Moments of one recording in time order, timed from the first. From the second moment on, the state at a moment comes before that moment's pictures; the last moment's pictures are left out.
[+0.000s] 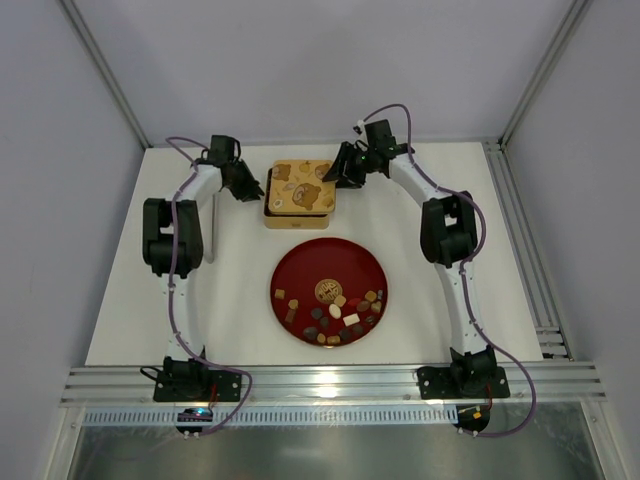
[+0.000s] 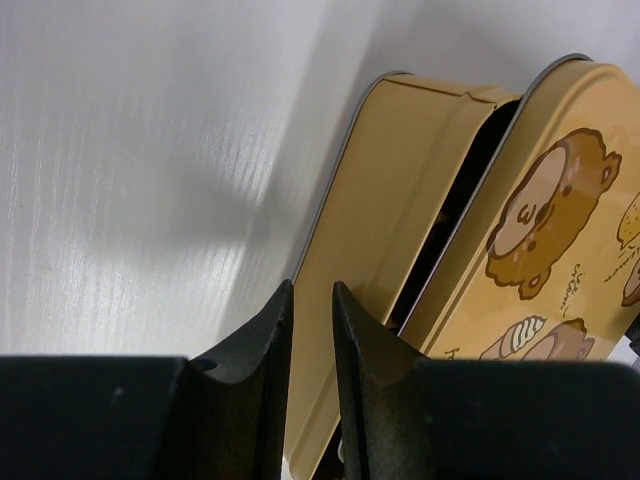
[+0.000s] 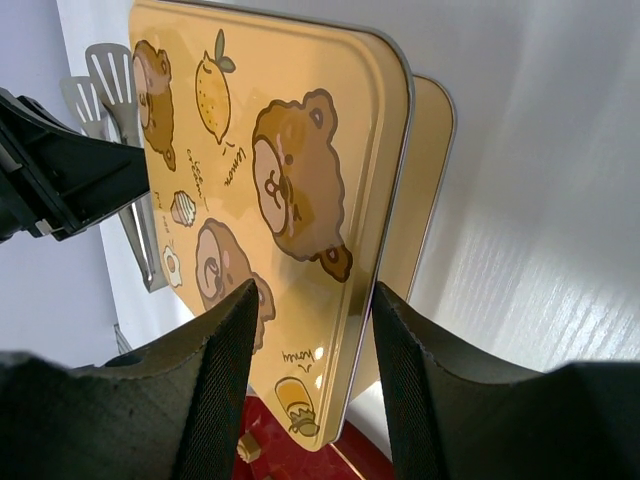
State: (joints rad) left arm -0.10 2.23 1.76 -0.51 0.26 -0.65; right arm 0.32 2.46 2.16 -0.50 -0.57 0.60
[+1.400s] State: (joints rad) left arm -0.10 2.24 1.70 -0.50 0.26 -0.69; right arm 0.40 2.44 2.16 -0.56 -0.42 0.49
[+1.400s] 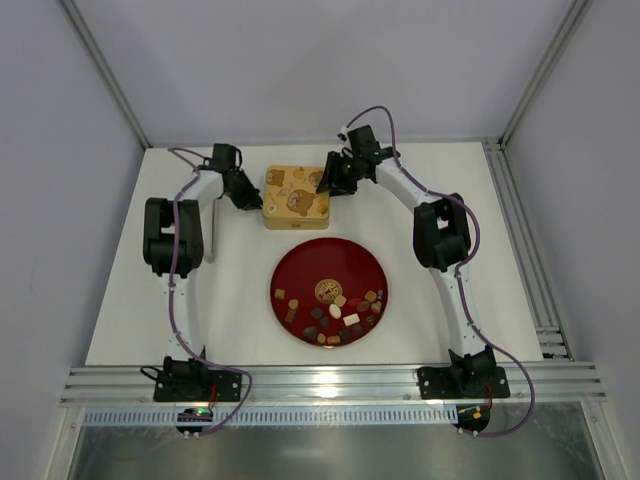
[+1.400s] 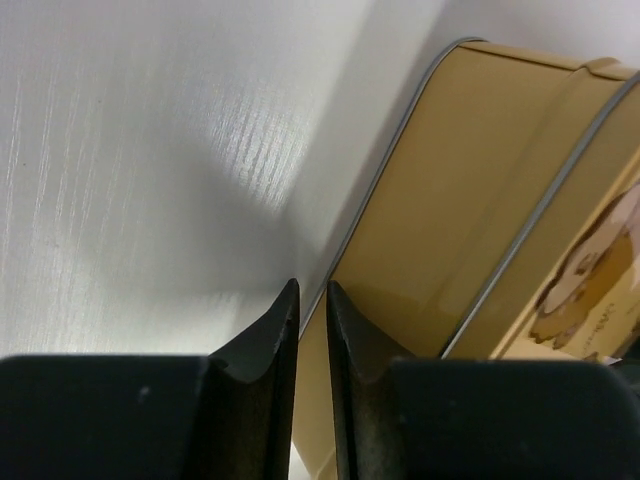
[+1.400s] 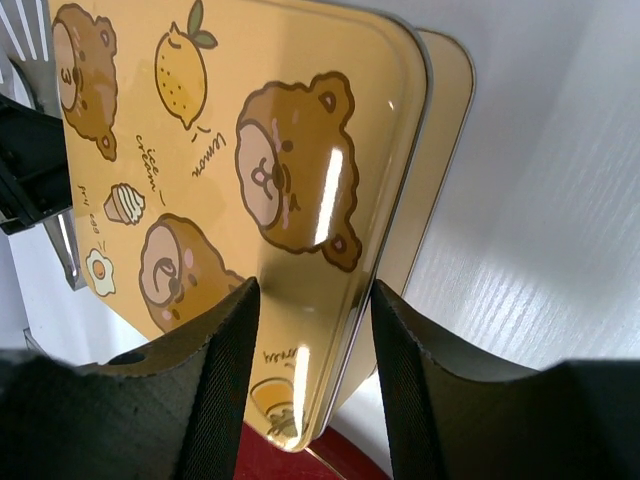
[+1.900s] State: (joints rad) left arm -0.10 2.21 1.66 -0.48 0.25 -0.71; right arm 0.43 2.41 2.10 -0.58 -0.38 0.46
